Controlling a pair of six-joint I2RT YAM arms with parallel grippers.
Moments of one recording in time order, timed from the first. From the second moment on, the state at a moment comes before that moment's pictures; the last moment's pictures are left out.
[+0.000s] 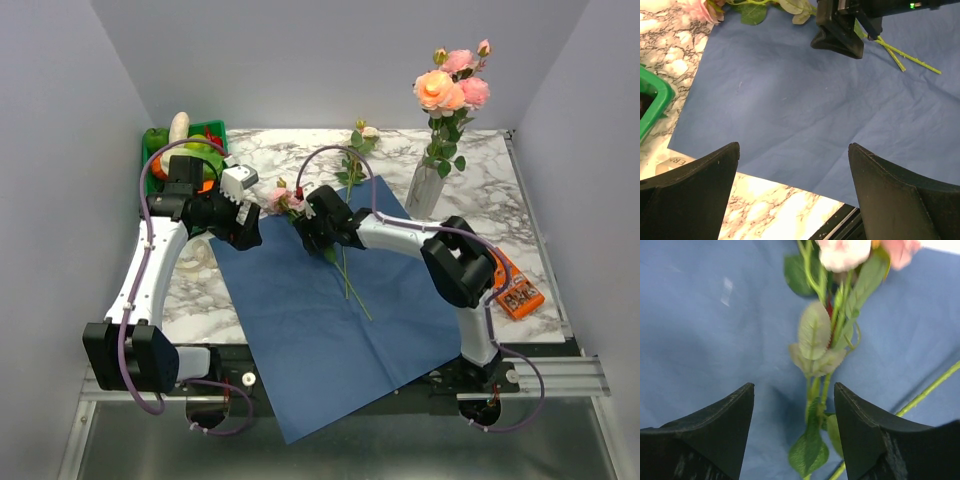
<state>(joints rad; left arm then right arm) -0.05 1.29 1.22 -0.92 0.60 0.42 0.81 2.03 1.41 -0.17 0.05 0.12</state>
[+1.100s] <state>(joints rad) 0.10 1.28 1.33 -1.00 0.67 0.46 0.80 1.78 1.64 -0.29 0.04 0.02</state>
